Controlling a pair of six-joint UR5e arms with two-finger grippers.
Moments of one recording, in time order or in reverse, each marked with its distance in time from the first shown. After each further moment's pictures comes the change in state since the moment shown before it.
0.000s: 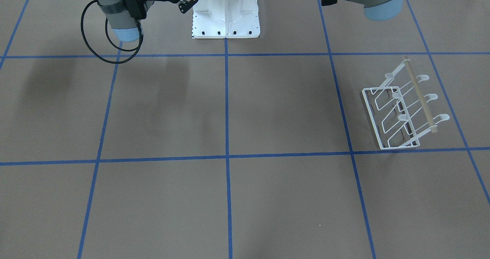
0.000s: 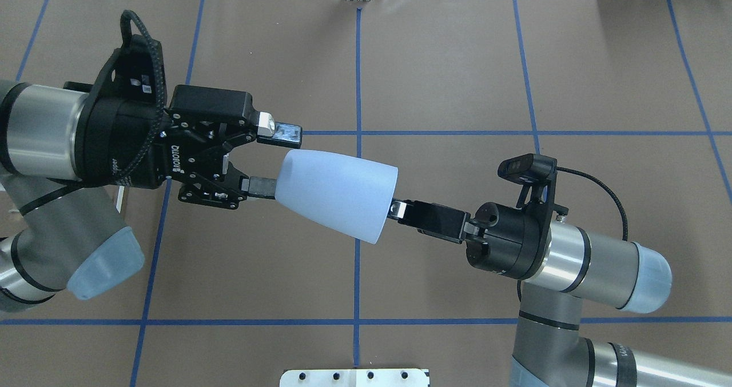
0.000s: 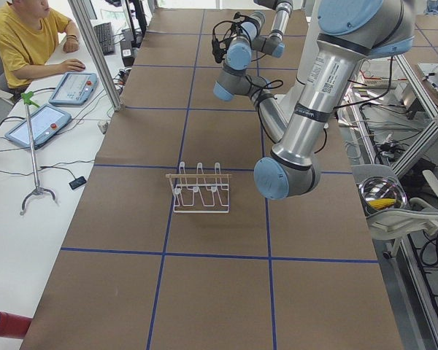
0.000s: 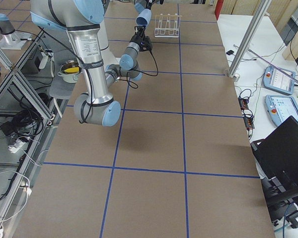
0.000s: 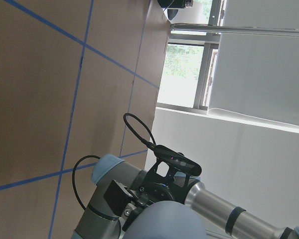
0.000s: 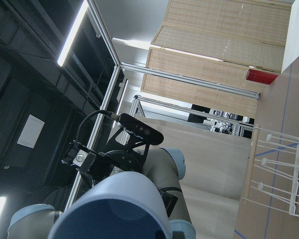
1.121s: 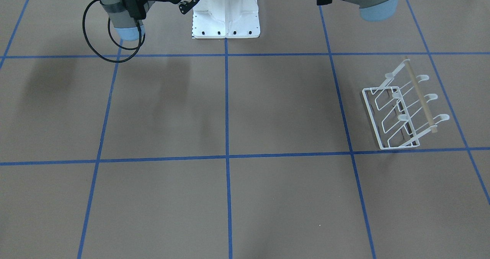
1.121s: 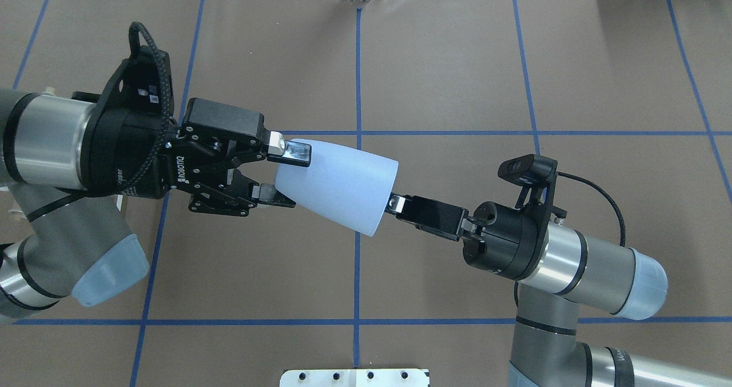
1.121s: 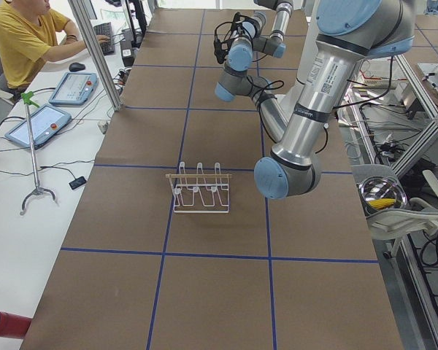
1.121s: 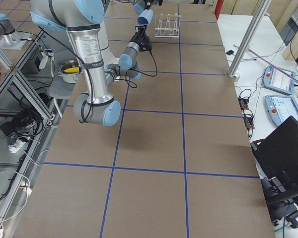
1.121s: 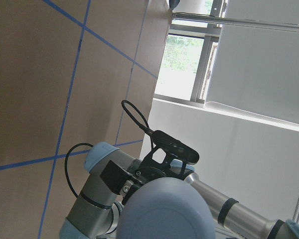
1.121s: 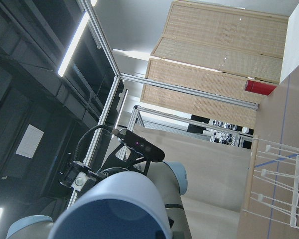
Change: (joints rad) left arm 0.018 0.000 0.003 -0.017 0.001 -0.003; right arm -0.015 0.007 0.000 -0.001 -0.052 -0.005
